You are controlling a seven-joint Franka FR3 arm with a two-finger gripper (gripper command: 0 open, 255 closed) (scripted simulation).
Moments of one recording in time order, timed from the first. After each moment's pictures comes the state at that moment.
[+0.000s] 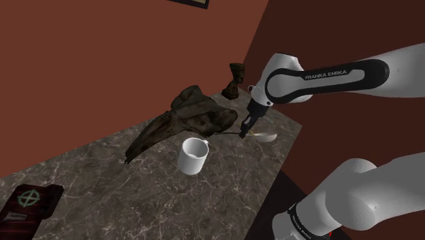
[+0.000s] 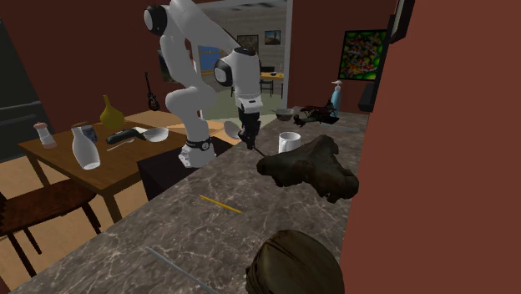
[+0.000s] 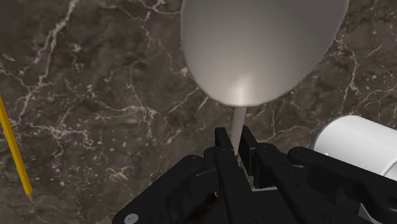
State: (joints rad) arm 0.08 -0.42 -0.07 -2.67 0.09 2.19 -0.31
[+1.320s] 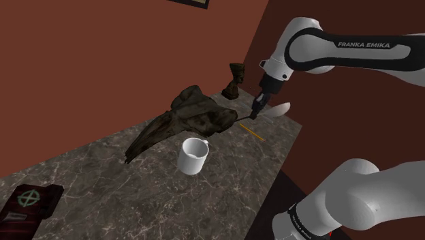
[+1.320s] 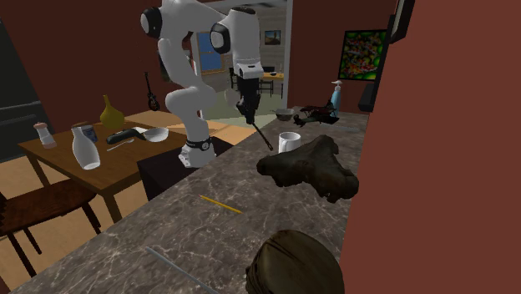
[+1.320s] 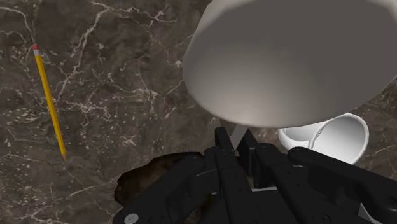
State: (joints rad) arm 0.07 -0.54 -0.06 -2.49 0.07 1.89 -0.28
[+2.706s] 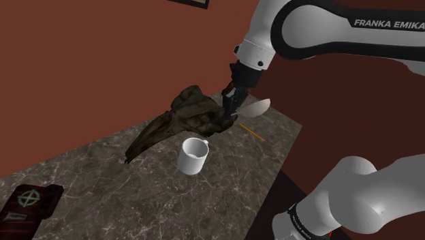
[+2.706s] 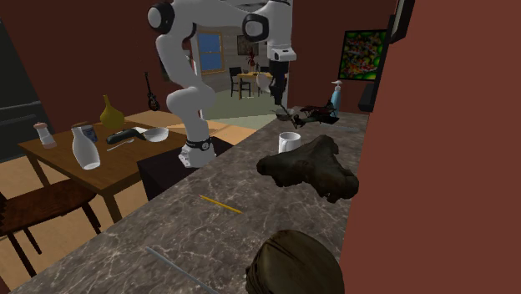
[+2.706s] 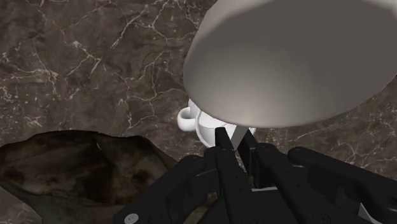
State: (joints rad) arm 0.20 -0.47 0.19 -2.32 0.20 1.84 0.04
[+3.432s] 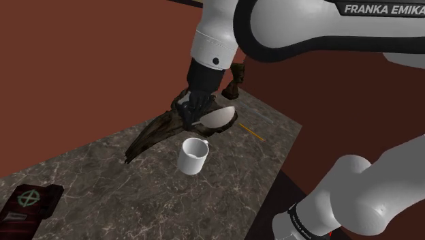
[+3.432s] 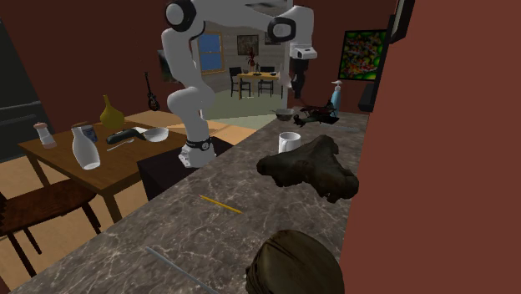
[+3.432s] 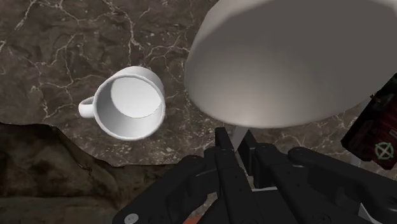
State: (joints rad) arm 0.27 -0.25 0.39 -2.11 0.21 1.89 0.31
